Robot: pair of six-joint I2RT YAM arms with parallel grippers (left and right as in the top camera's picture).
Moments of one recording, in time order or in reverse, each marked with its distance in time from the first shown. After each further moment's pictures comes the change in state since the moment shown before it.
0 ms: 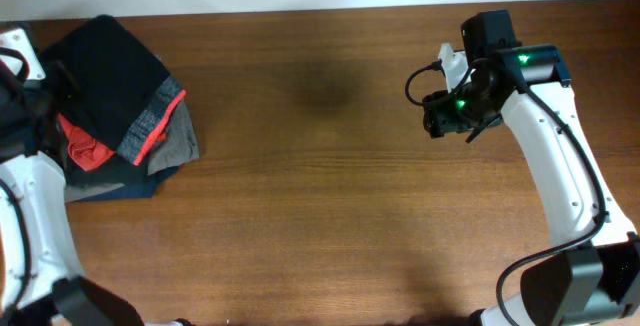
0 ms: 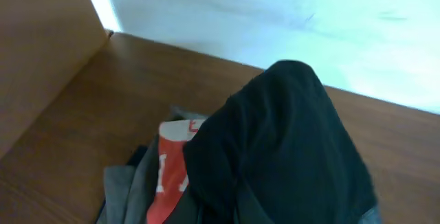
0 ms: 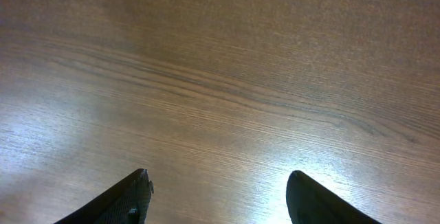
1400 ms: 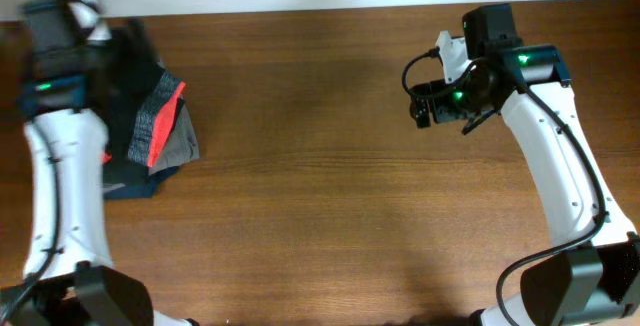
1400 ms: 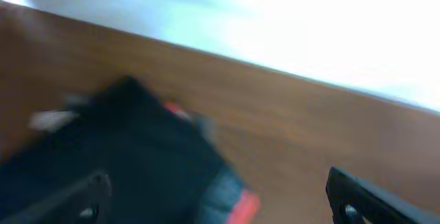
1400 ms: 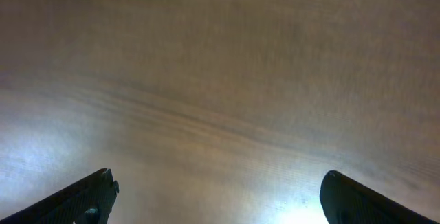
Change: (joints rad) left arm -0.321 0.089 0.264 -0.322 -0.114 -0.167; right arm 0.000 0.000 0.000 0.129 -0.035 -0.011
